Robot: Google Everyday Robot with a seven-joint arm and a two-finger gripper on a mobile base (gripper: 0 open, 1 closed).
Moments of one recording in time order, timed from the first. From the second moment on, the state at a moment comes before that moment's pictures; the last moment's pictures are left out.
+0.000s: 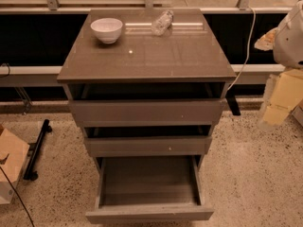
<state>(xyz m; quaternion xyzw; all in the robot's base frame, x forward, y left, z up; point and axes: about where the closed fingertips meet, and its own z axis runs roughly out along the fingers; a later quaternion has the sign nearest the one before) 0.438 -0.217 0.976 -0.60 0.78 -0.03 0.16</state>
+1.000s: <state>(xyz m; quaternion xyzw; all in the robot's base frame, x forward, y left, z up) 0.442 -0.218 0.951 -0.61 0.77 -0.03 0.18</state>
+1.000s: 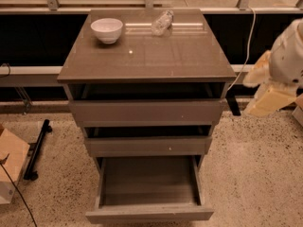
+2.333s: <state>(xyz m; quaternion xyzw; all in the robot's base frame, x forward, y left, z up) 0.468 -0.239 0.855 -0.61 0.77 -0.03 0.20</state>
